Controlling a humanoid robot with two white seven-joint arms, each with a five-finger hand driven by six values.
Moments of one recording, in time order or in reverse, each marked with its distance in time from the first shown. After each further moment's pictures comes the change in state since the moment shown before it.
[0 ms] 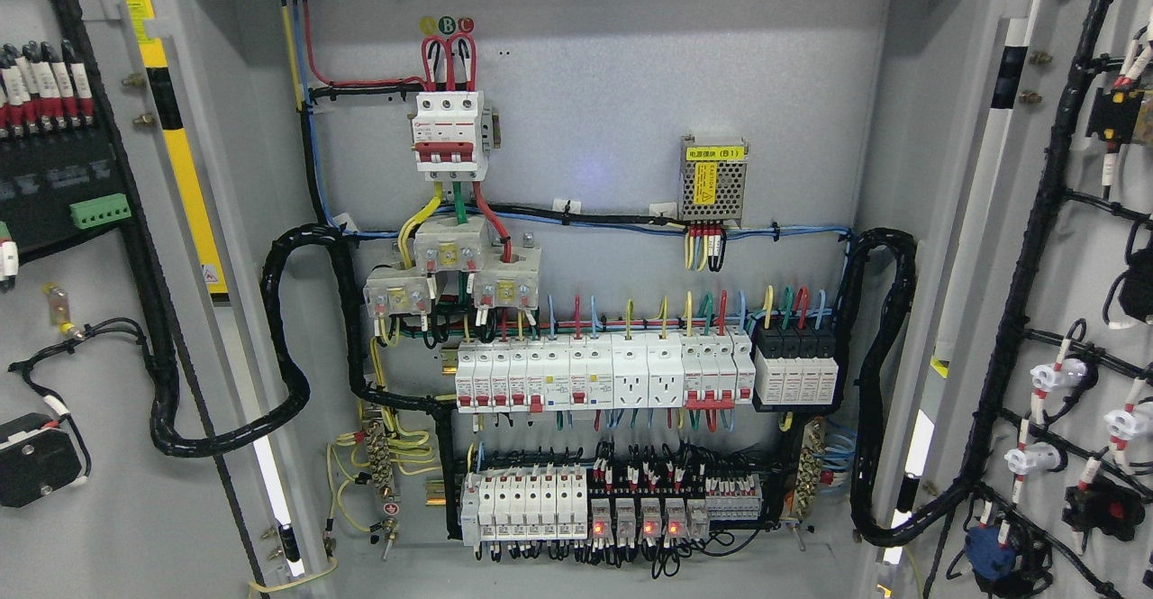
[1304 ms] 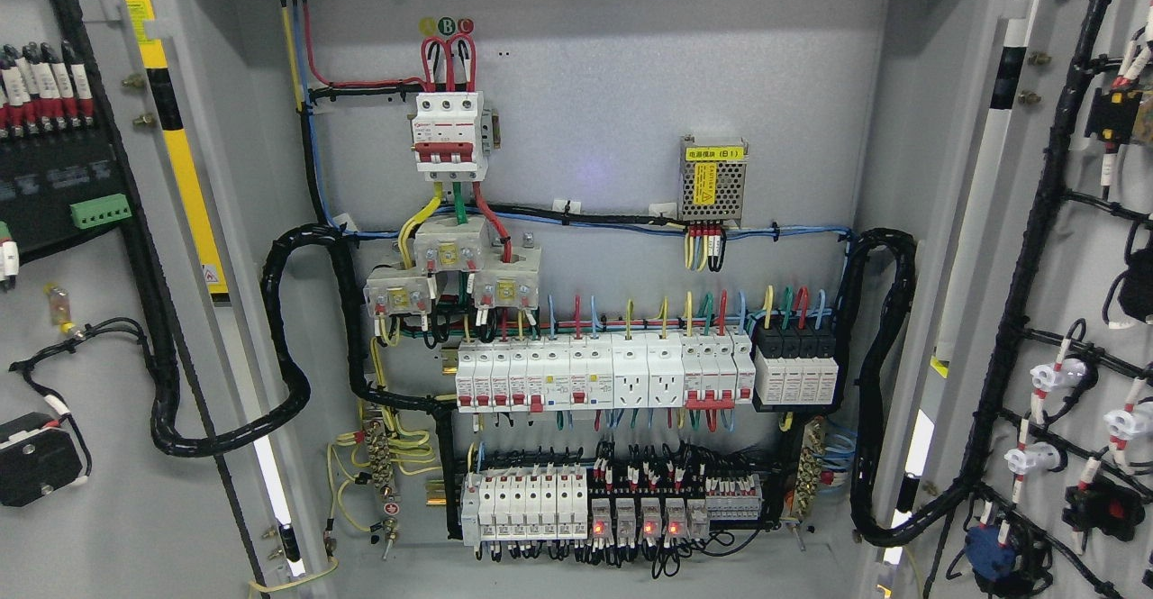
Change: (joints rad) left arm -0.323 -0.157 -0.188 1.382 -0.186 0.155 0.553; right arm -0.339 0.180 0.146 1.330 0.381 0.524 -0.238
